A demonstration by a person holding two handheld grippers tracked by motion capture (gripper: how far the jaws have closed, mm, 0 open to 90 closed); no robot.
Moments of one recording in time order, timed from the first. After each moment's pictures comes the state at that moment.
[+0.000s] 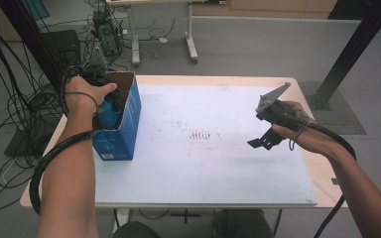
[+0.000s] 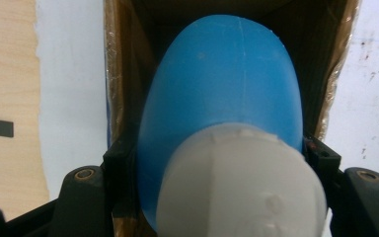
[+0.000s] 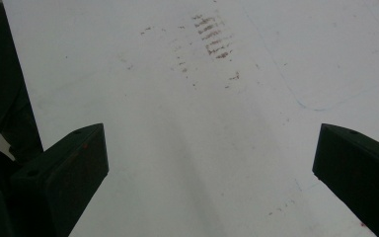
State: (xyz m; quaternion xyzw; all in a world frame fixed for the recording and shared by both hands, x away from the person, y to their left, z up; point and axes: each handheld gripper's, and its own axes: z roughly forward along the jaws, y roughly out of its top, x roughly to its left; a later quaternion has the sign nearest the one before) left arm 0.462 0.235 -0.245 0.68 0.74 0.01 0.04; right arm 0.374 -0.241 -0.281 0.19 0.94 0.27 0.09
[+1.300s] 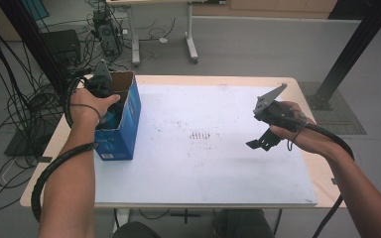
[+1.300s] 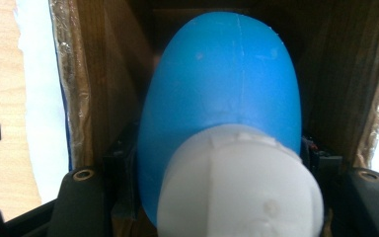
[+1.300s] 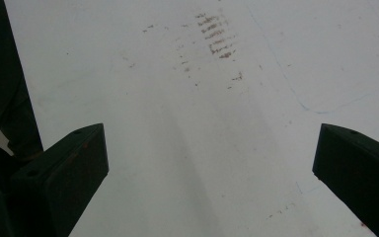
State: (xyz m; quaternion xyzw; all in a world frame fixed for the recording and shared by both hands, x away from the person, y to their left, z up) left arm 0.455 0.233 -0.269 0.68 0.73 0.01 0.03; right arm 0.374 -0.236 -0.282 0.18 0.94 0.26 0.09
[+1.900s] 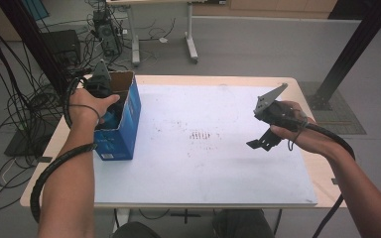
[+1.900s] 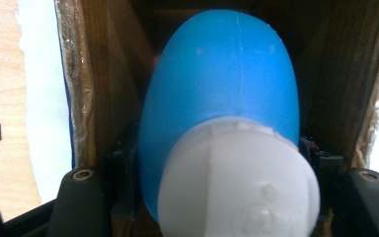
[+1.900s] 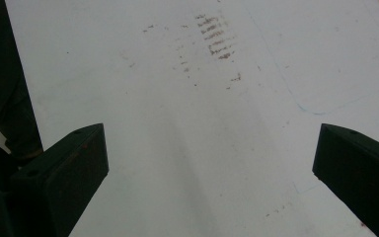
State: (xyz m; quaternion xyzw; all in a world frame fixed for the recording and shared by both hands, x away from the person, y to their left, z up) left arm 0.453 0.234 -0.268 0.68 0.73 0.01 0.03; right arm 0.372 -0.236 -0.279 0.17 0.94 0.26 0.10
